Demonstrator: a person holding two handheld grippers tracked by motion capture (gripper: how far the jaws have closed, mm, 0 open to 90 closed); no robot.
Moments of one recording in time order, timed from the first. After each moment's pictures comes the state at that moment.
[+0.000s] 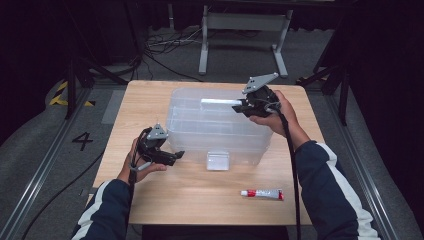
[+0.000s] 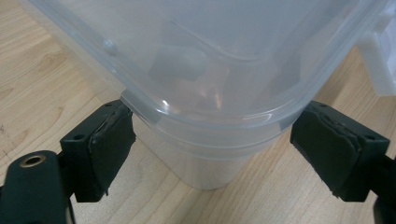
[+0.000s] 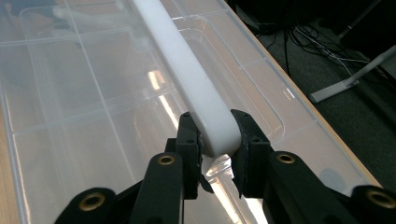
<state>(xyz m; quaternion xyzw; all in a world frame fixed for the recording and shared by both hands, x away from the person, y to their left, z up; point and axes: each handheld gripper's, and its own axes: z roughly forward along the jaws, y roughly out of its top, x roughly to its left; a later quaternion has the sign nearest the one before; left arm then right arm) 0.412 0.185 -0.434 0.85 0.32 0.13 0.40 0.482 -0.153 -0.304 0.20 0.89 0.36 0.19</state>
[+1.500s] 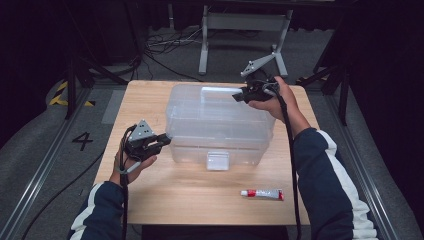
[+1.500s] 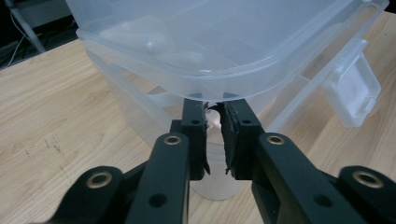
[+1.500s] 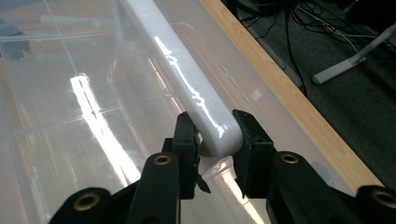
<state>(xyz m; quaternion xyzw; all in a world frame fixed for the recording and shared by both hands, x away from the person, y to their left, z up) 0.394 0.208 -0.404 0.81 0.31 0.18 0.46 0.511 -0.148 -0.276 0.23 0.90 0.33 0.16</state>
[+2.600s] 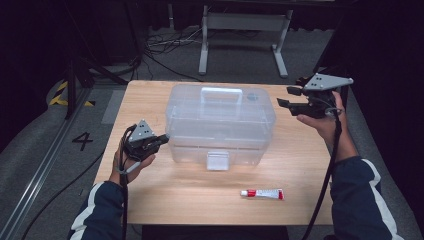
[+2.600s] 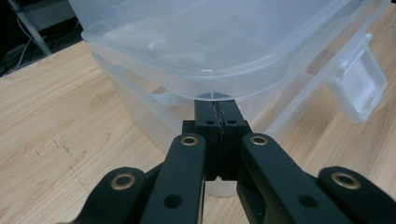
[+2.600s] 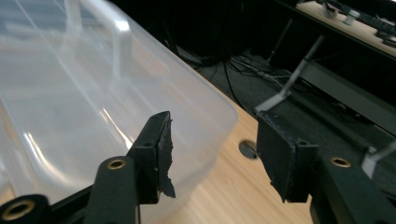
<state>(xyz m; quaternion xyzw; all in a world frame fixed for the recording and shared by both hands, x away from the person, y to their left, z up) 0.392 0.209 -0.400 0.82 0.31 0.19 0.45 0.451 -0.284 -0.288 0.27 0.82 0.43 0.28</state>
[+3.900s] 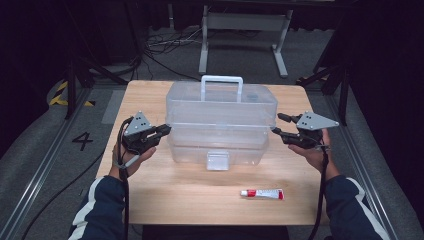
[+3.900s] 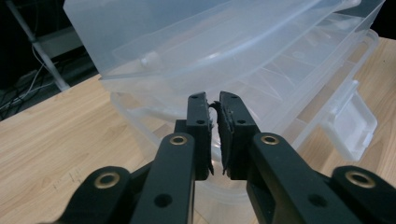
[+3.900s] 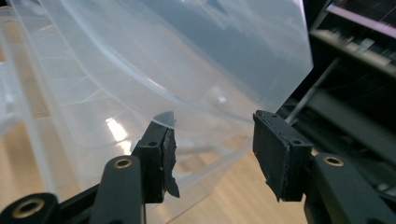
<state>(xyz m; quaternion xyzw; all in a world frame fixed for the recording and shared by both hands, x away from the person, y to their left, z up) 0.395 0.209 -0.376 0.79 0.30 0.21 0.48 0.424 -0.281 -0.377 0.21 0.80 0.48 0.31</state>
